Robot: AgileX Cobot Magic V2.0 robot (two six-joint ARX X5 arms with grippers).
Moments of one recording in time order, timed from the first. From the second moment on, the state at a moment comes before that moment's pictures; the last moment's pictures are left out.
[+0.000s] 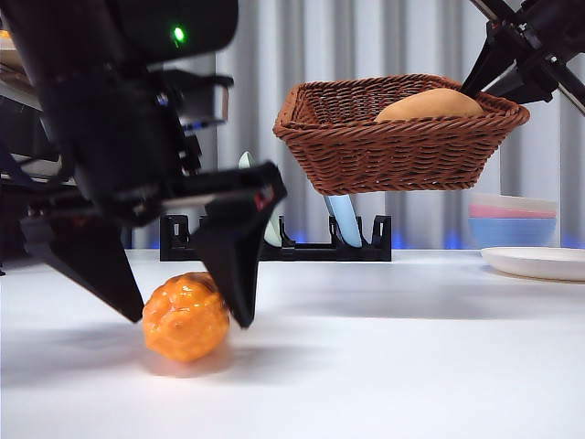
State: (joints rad) left arm -0.83 1.50 0.86 -0.47 -0.13 -0.41; right arm 0.12 1.34 1.02 -0.21 -0.49 0.40
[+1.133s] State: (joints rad) left arm -0.85 1.06 1.25 -0.55 -0.22 -0.15; right arm 0.32 1.34 1.02 -0.36 -0.49 0.38
